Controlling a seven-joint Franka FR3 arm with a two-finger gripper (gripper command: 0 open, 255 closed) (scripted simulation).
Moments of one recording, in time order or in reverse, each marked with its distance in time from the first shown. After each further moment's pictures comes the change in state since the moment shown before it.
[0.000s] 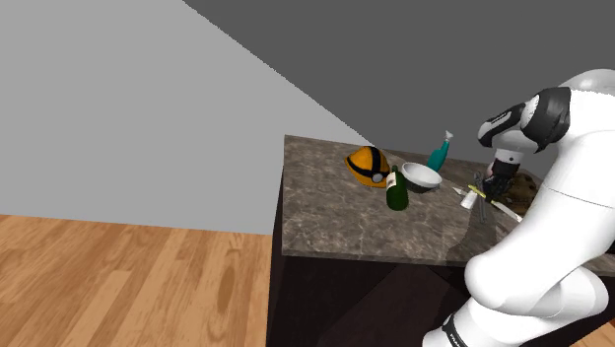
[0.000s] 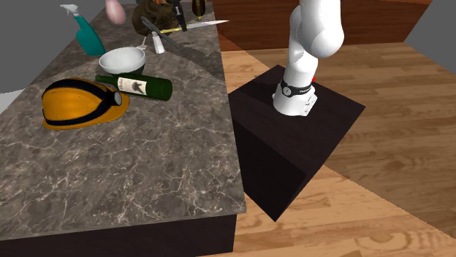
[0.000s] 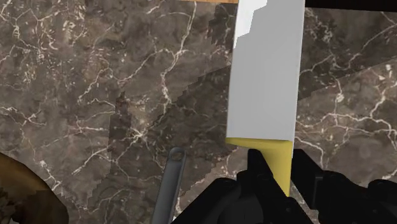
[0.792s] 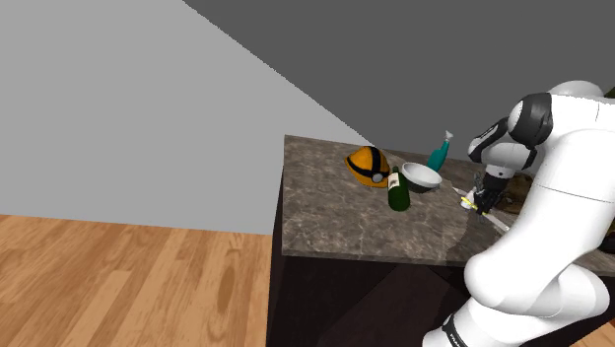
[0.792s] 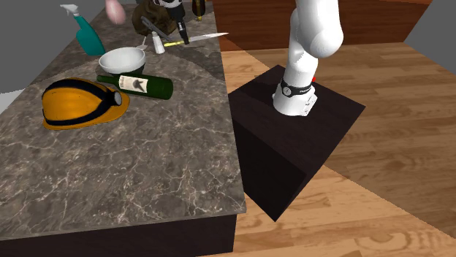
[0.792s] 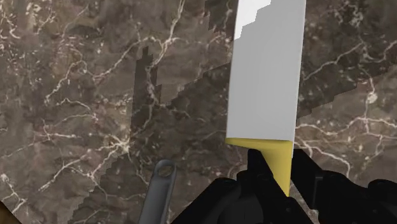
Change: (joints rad) arm -0.022 0.091 0.020 -0.063 0.052 0.141 -0.020
